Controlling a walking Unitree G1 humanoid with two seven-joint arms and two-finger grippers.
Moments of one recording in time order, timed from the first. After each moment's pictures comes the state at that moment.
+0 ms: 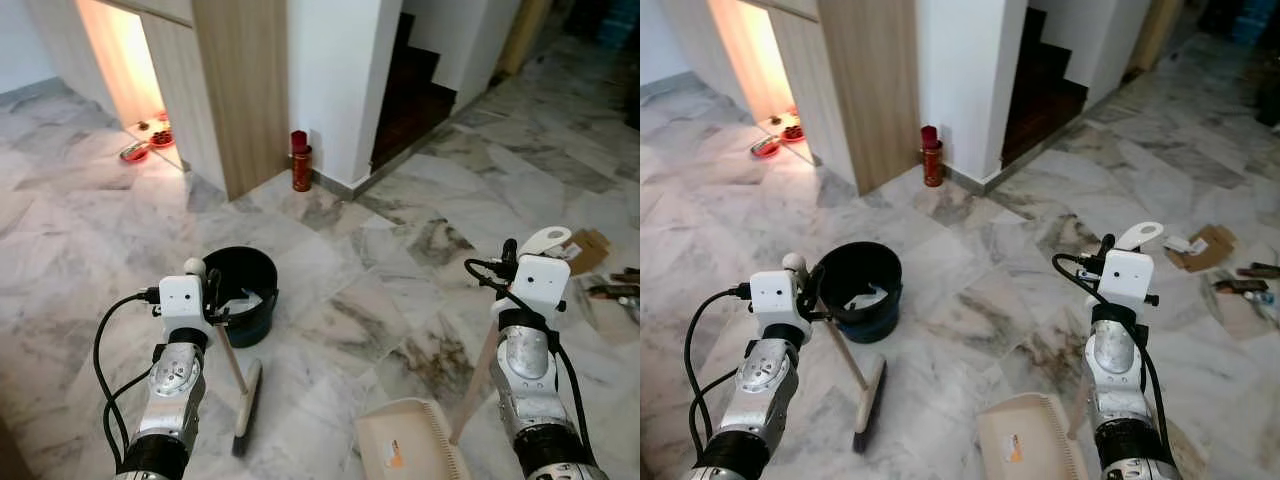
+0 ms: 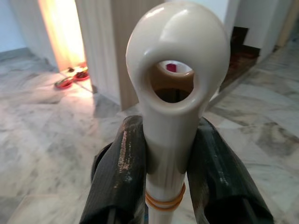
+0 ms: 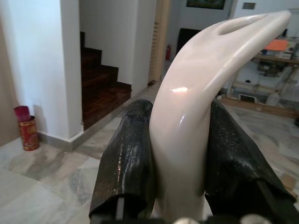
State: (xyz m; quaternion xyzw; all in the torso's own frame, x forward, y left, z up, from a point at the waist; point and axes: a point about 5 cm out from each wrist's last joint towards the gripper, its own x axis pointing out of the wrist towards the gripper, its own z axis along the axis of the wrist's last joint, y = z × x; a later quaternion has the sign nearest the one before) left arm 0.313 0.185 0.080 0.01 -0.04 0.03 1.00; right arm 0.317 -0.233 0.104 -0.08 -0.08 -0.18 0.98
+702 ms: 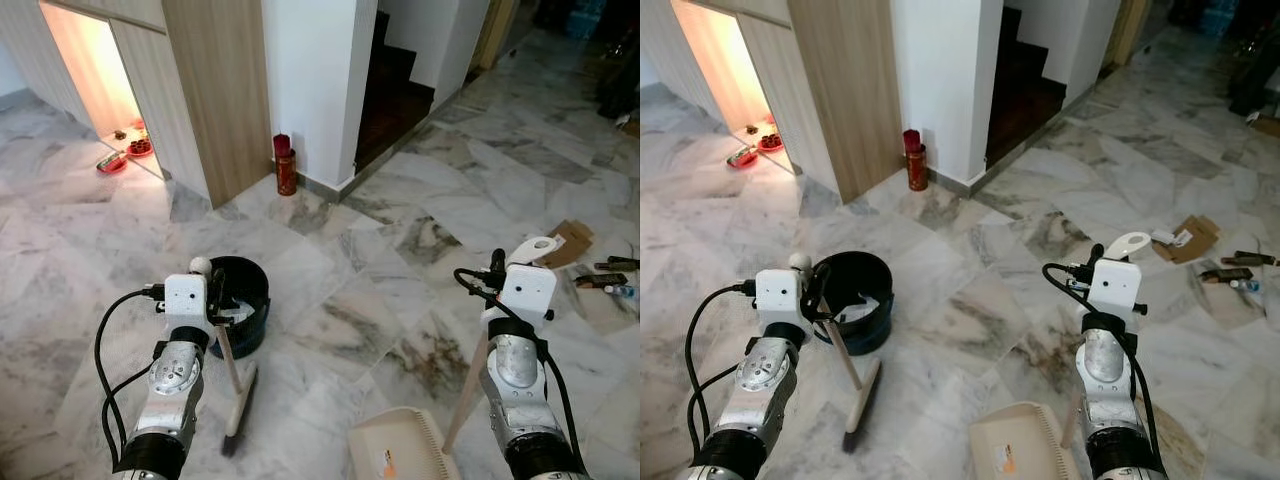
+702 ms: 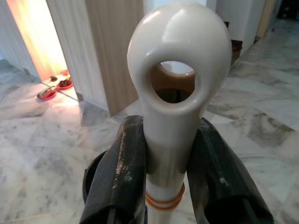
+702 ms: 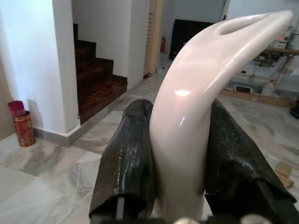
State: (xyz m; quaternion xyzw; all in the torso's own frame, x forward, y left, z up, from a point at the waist) left arm 0.314 0.183 0.080 0.04 -0.03 0.01 1.00; right arm 0.312 -0.223 0.092 -0.08 -0.07 -0.17 0.98
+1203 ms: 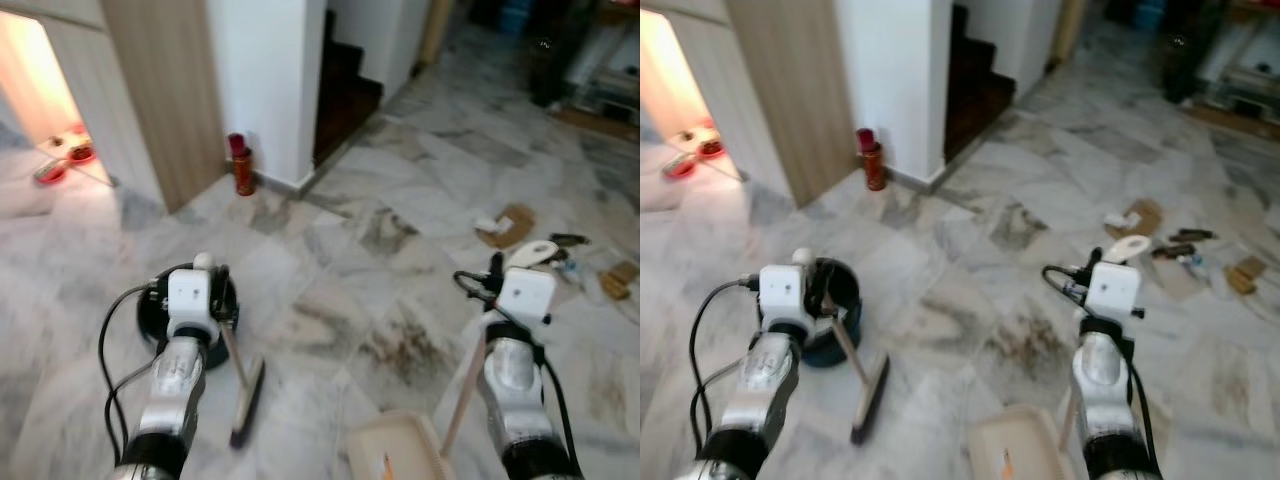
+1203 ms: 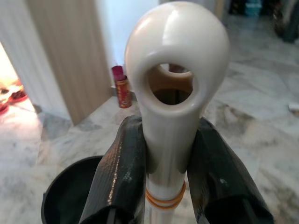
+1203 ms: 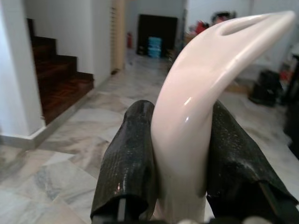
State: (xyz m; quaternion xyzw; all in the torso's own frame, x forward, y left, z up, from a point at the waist) left arm 0.315 0.185 0.078 0.04 -0.03 0.01 1.00; right arm 0.309 -0.216 0.089 -0.07 -0.07 -0.17 0.98
